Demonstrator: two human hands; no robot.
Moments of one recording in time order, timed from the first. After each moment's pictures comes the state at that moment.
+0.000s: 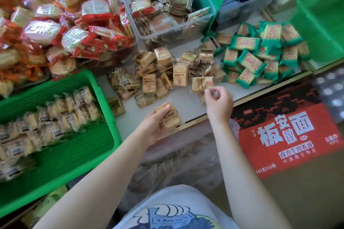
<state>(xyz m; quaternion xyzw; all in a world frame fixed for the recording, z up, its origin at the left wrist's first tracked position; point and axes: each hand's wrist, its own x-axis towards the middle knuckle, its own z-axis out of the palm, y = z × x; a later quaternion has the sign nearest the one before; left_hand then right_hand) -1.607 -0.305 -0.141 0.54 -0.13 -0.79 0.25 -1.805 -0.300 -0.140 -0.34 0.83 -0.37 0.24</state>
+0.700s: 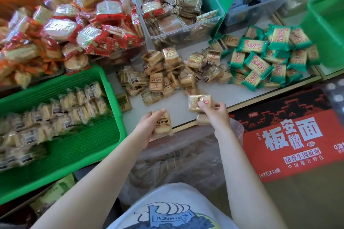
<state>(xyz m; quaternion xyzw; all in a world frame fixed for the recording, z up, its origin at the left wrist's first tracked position) -1.578 -0.289 -0.146 0.64 -0.19 -0.71 0.23 -1.804 -0.277 -0.156 -0.18 0.75 -0.36 0.52</state>
